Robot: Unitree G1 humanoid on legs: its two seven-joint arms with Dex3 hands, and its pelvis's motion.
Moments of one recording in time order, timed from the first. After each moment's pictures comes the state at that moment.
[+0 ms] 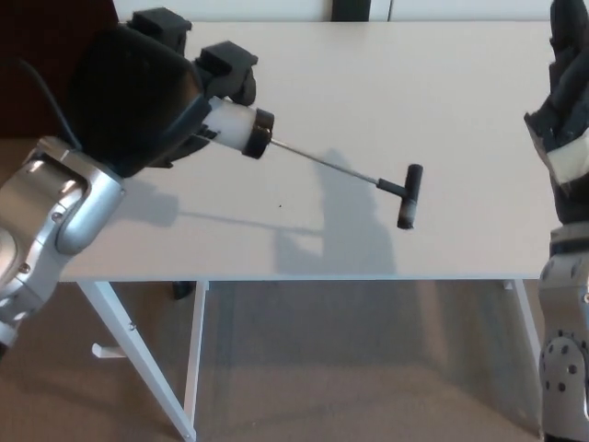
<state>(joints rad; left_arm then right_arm) -0.56 0.68 -0.39 0.12 0.85 -0.20 0.26 -0.24 0.08 -0.14 -0.23 0.17 -0.03 -0.07</state>
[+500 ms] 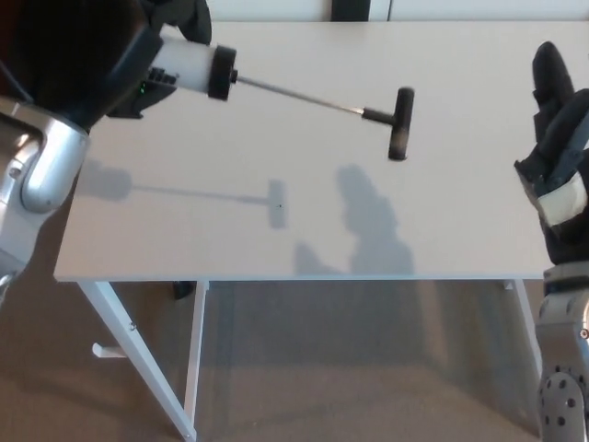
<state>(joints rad) -0.61 0.64 -0.25 0.17 0.75 -0.21 0.20 -0.15 0.07 -0.10 -0.22 0.21 -0.04 -0.03</state>
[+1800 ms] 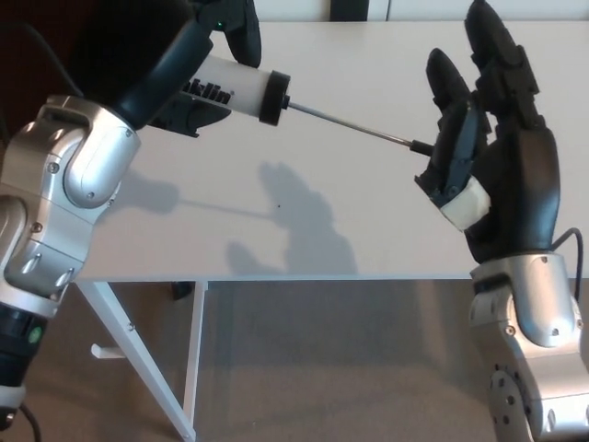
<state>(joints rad) -0.61 0.51 -0.25 0.09 0.64 -0.10 -0.06 -0.20 0.08 0.09 -0.14 0.10 -0.06 -0.05</state>
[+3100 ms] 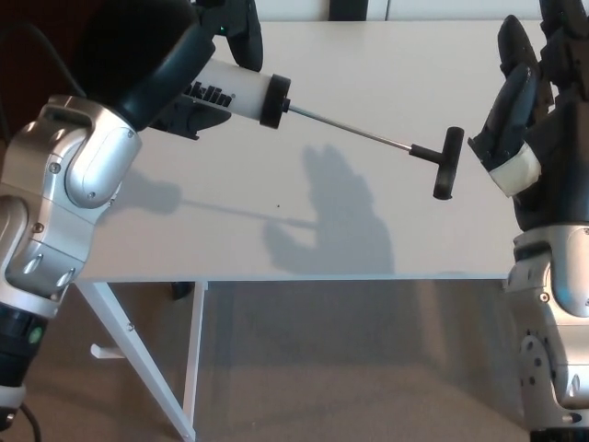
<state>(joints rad) -0.61 0.52 -0.25 0.09 0.66 -0.09 -0.08 -0.29 0.03 -0.05 -0.05 0.09 -0.13 -0.07</state>
